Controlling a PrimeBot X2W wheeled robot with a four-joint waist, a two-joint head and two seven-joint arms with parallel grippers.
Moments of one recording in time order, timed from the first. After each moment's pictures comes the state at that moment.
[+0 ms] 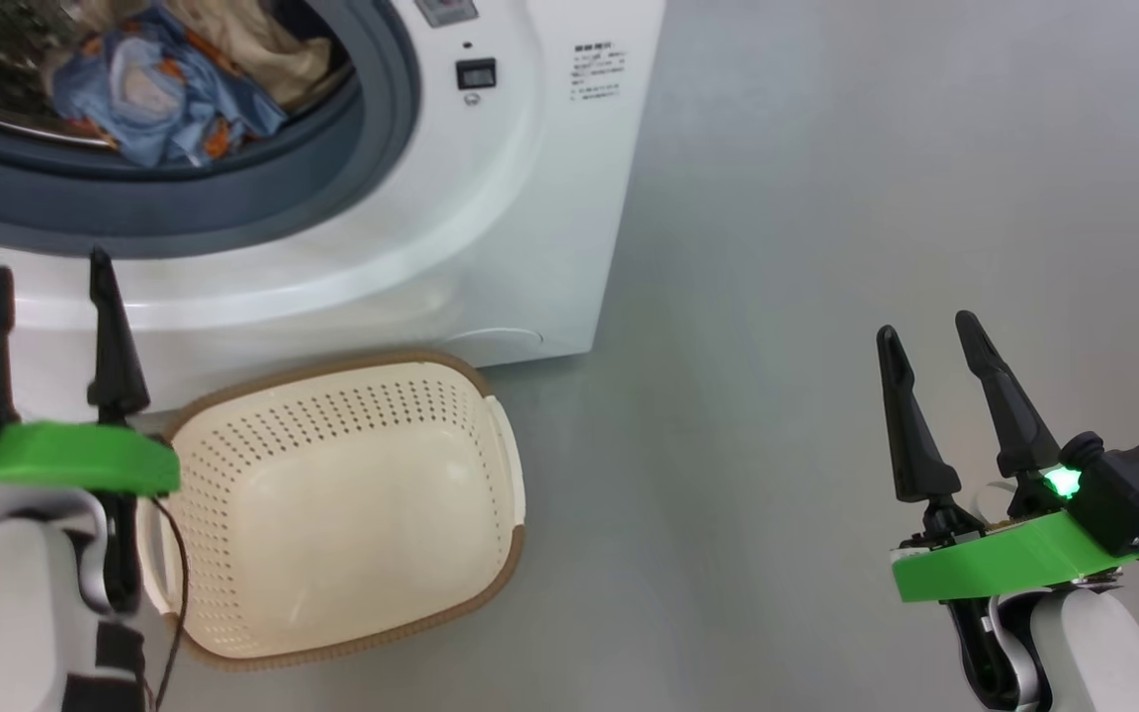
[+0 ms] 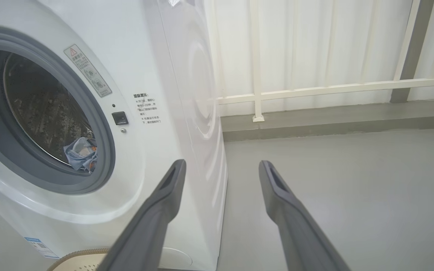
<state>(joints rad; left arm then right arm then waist) -0.58 0.14 0.17 0.55 -0.17 -0.12 -0.26 -0.17 -0.10 0.09 0.06 0.31 0.13 -0.25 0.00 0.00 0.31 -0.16</state>
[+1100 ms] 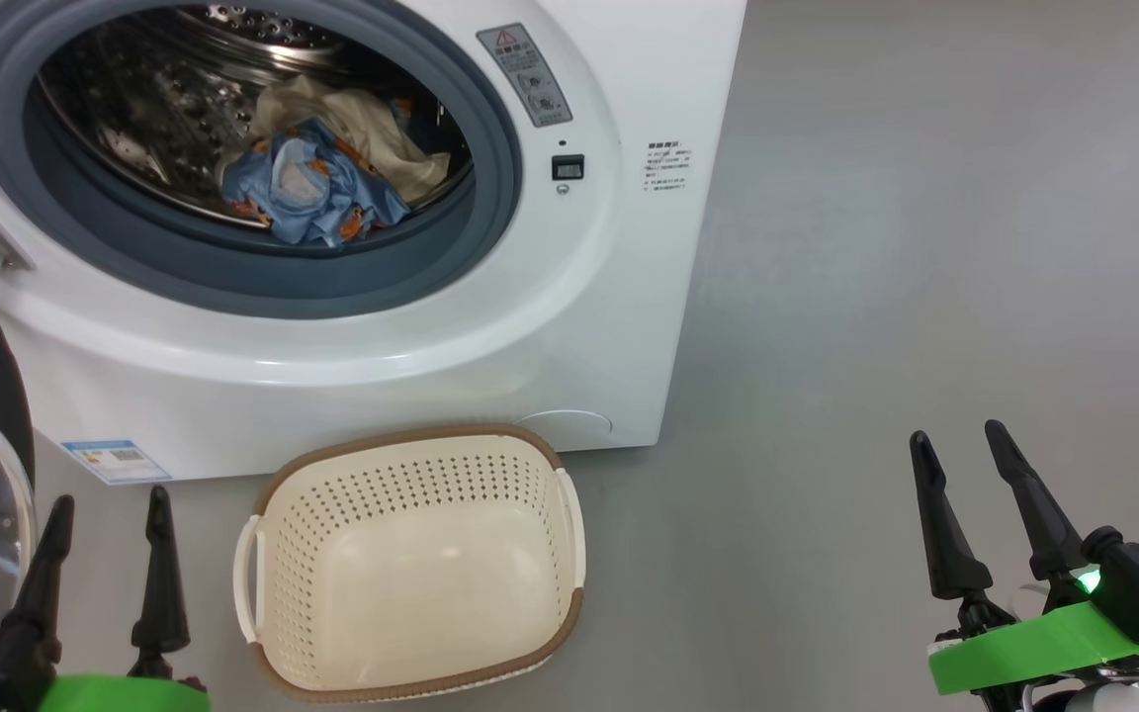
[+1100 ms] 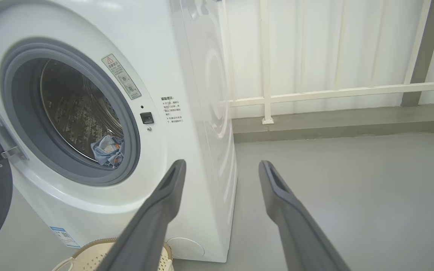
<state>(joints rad) -0.11 0.10 0.17 0.25 -0.16 -0.13 -0.26 -0.01 -0.13 0.06 0.06 0.32 0.13 -0.25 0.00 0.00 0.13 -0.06</state>
